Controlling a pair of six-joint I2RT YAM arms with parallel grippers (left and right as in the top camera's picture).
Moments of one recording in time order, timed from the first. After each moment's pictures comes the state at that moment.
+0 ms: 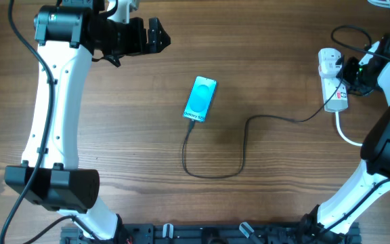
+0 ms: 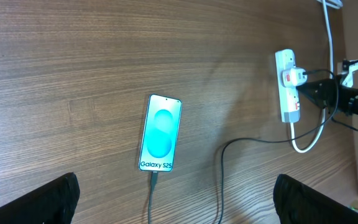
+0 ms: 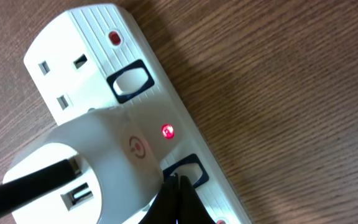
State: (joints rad) left arm -0.11 1.83 2.04 -1.27 0.46 -0.16; right arm -0.41 2.12 1.51 -0.62 -0.23 0.22
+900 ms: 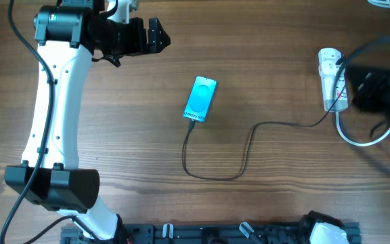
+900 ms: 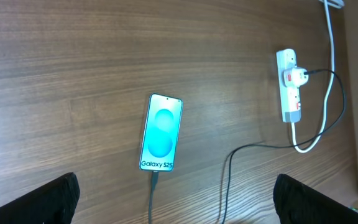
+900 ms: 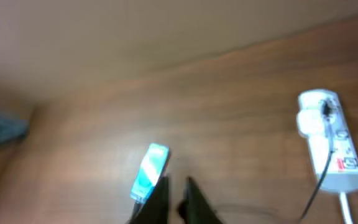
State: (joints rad) left arm -0.11 1.83 2.04 -1.27 0.46 -0.16; right arm -0.32 1.08 1.51 -1.09 -0.58 0.09
